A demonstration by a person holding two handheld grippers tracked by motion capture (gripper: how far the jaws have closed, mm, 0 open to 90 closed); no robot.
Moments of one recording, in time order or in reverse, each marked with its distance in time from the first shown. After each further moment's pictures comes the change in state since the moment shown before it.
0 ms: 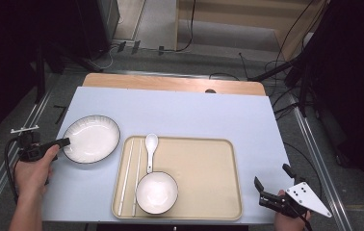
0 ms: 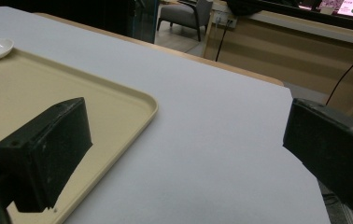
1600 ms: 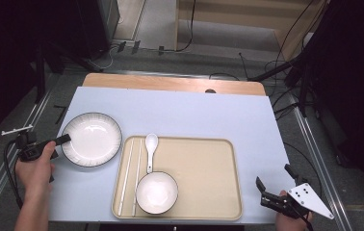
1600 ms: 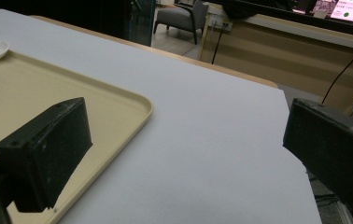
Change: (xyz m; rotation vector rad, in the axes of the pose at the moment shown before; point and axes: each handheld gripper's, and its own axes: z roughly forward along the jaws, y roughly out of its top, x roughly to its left) left arm 0.002 0.000 -0.004 -0.083 -0.141 -0.146; right arm -0.002 -0.001 -0.003 -0.014 -0.016 -0.002
